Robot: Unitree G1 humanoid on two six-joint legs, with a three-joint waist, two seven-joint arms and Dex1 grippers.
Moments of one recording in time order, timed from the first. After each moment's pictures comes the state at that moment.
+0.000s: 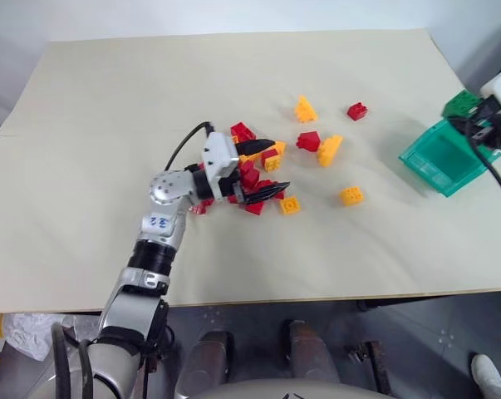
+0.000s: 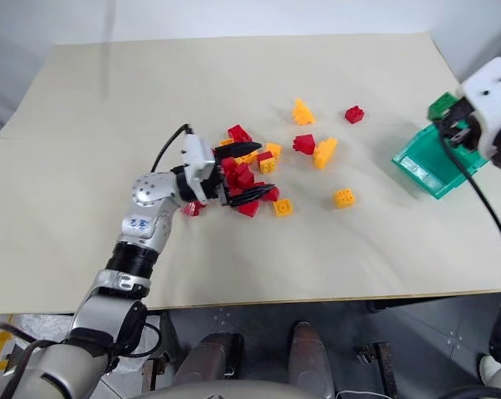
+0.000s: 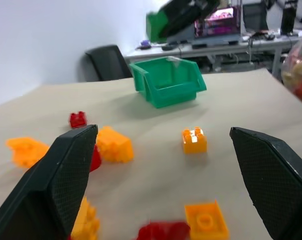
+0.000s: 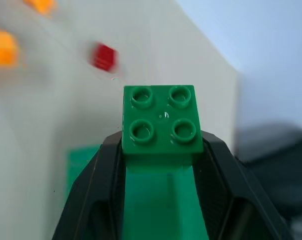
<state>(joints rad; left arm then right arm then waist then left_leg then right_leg) -0.82 0.18 -0.09 0.54 -0.22 -0.17 -0.97 -0.71 -1.04 -0.16 0.28 -0.03 0.43 0.78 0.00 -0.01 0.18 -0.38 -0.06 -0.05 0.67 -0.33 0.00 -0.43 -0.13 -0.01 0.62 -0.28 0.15</state>
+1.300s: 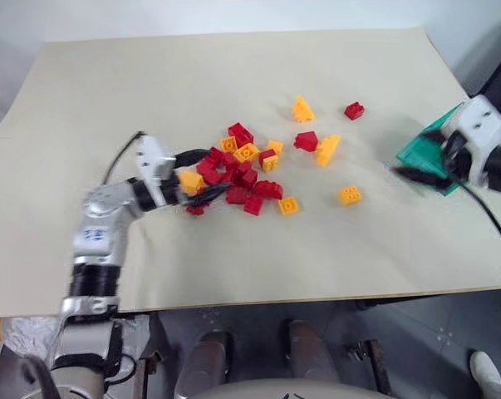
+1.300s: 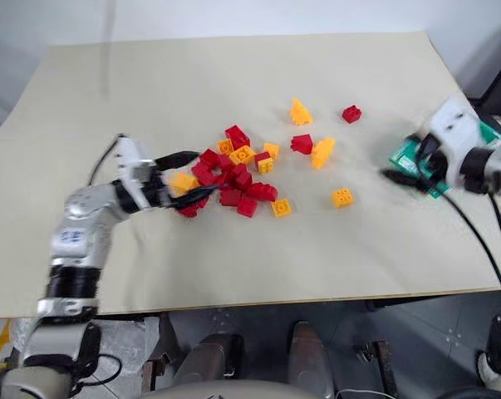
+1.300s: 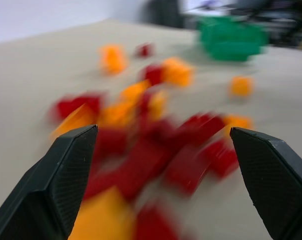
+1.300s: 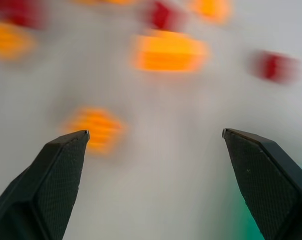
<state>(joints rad) -0.46 0.56 0.20 0.18 -0.41 0.24 -0.95 -0.53 -0.95 -0.09 0.15 0.27 0.39 1.17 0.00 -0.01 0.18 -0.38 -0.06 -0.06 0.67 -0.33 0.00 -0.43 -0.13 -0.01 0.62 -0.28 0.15</state>
